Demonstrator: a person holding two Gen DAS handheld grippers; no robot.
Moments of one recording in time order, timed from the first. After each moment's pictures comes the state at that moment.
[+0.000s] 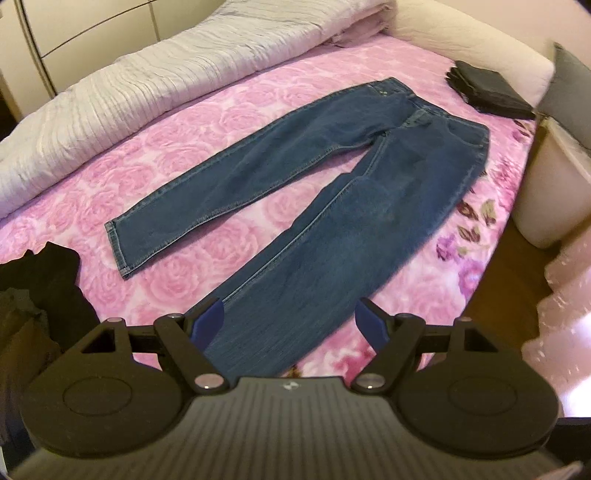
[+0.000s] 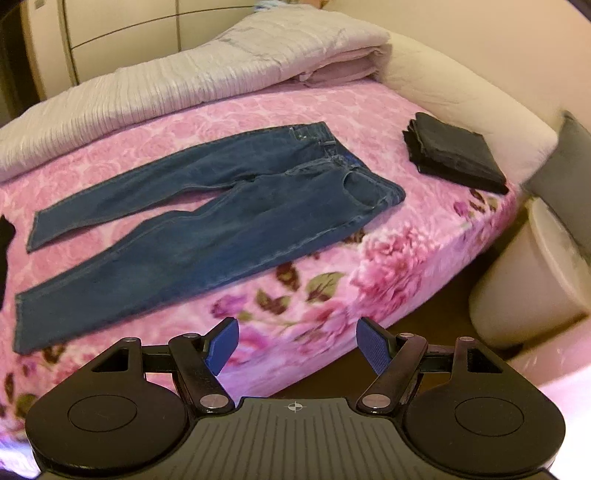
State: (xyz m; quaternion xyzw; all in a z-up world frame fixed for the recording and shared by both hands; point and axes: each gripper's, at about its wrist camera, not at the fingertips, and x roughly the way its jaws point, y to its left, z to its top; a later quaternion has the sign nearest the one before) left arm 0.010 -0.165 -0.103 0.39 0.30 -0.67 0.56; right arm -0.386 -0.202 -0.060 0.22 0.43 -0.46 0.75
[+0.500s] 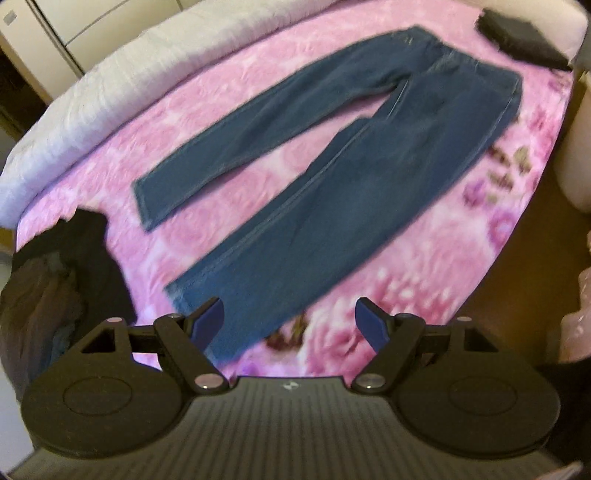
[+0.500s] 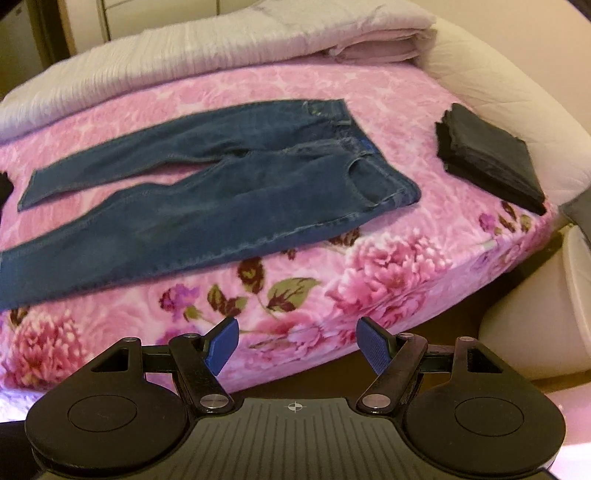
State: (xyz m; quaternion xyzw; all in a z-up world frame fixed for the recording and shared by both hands) left arm -0.015 -0.131 -0.140 0.47 0.29 -0.60 0.58; right arm -0.417 -0.299 -0.102 0.20 0.48 -0.39 0.76
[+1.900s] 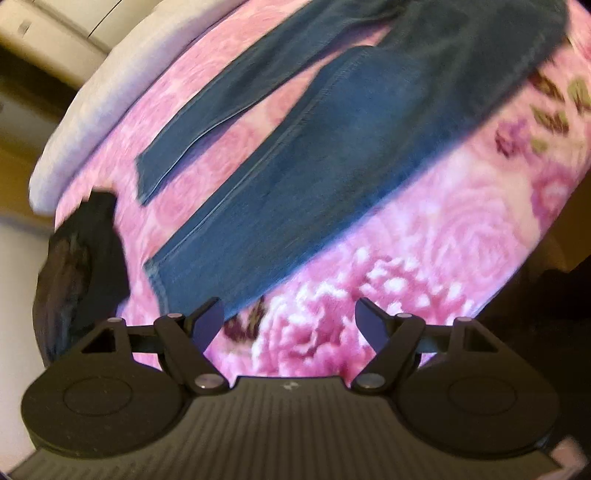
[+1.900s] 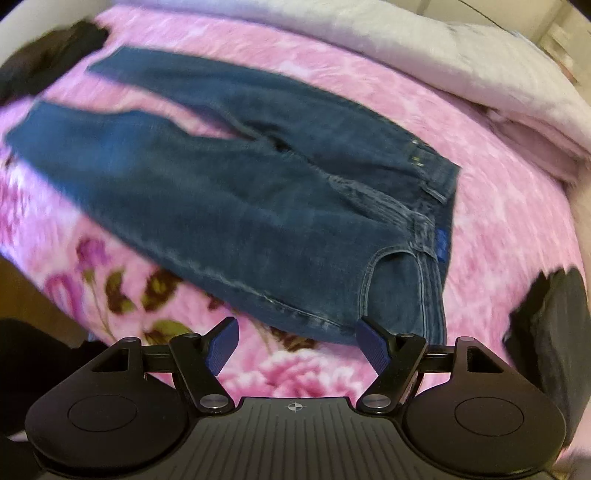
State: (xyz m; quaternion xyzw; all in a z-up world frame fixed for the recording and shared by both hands) left arm -0.147 -0.176 -0.246 0.58 0.23 -0.50 0.61; right arm -0.397 -0.503 -0.189 -0.03 0.58 -0.10 0.81
